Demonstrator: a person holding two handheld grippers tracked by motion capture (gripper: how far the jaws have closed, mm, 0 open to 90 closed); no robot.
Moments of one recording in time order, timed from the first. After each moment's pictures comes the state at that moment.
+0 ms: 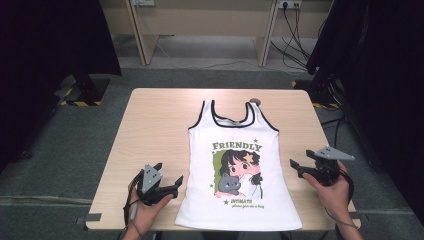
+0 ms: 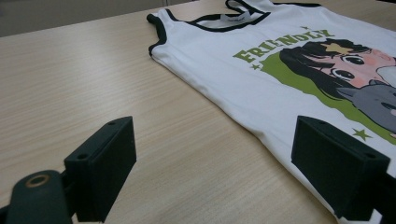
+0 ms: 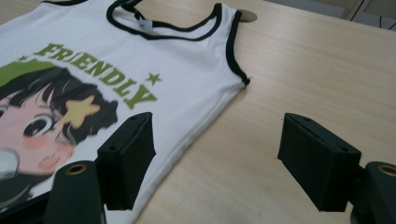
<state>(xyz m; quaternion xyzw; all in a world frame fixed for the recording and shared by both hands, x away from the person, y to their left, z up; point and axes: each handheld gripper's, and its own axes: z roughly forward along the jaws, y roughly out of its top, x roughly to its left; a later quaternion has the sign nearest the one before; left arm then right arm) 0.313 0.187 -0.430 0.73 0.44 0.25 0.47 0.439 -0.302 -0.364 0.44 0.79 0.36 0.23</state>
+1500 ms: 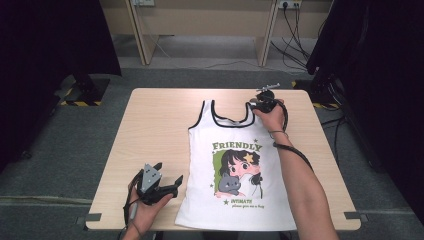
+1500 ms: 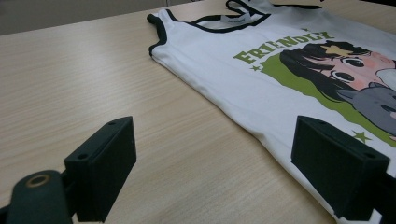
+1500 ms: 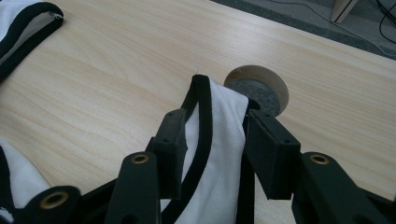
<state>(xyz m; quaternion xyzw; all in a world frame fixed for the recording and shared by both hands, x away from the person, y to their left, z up) 0.313 0.187 -0.430 0.72 0.44 0.24 0.47 0.637 -0.200 -0.411 0.50 0.80 0.27 0.20</state>
